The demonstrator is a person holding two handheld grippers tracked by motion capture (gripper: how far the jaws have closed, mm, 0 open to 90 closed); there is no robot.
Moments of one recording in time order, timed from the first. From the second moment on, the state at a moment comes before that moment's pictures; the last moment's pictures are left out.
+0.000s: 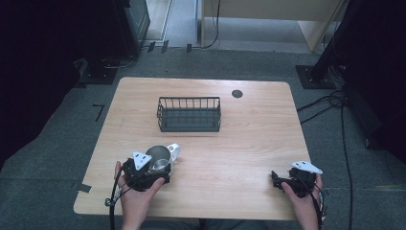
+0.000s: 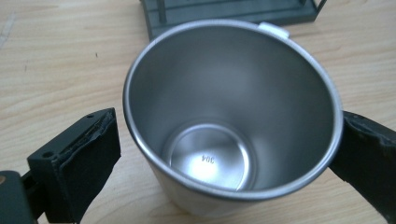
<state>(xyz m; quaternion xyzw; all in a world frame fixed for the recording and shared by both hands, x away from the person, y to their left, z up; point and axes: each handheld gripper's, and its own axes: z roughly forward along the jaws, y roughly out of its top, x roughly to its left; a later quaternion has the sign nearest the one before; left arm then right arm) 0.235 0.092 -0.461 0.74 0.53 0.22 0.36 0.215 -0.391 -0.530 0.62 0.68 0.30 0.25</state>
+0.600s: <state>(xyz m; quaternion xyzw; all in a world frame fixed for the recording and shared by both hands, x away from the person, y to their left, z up) 0.238 0.107 -0.461 0.73 0.54 0.22 0.35 0.215 -0.391 -0.530 0.62 0.68 0.30 0.25</state>
